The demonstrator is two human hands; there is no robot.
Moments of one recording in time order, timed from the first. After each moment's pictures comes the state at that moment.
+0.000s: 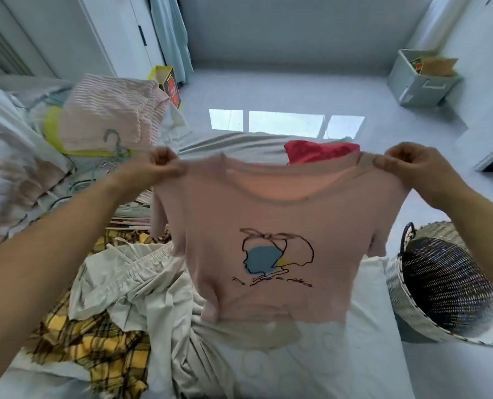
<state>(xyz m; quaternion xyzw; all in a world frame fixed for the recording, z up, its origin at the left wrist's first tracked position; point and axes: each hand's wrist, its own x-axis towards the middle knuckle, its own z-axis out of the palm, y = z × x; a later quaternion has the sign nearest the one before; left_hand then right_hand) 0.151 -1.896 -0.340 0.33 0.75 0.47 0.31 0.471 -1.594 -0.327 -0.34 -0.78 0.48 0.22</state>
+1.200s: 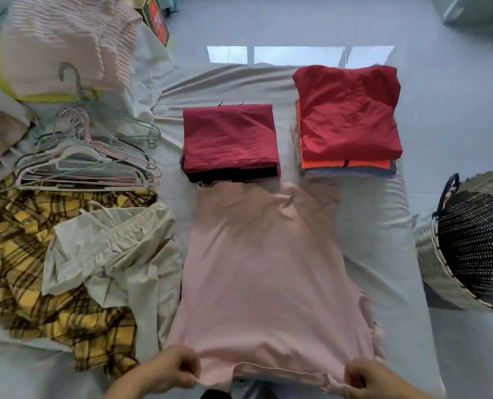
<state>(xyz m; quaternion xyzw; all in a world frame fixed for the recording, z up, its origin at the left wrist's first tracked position) 0.328 -2.031 -0.632 0.22 0.70 0.08 0.67 0.629 -1.761 -0.635 -0.32 -0.73 0.46 -0.40</state>
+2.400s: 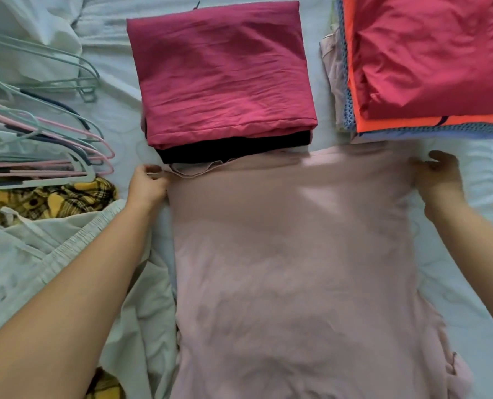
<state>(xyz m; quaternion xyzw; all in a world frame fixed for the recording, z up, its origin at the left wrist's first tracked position) 0.067 -1.825 -0.757 -0.01 0.87 0.36 0.33 0.412 -1.528 -0.740 -0.69 -0.58 0.39 0.17</state>
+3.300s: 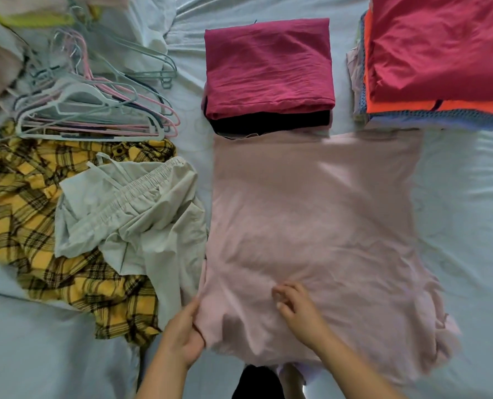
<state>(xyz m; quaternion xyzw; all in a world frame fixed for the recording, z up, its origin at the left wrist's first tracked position) 0.327 -2.028 -0.686 -0.45 0.57 0.53 0.44 0.466 -1.866 -0.732 -0.32 -0.75 0.56 -0.16</state>
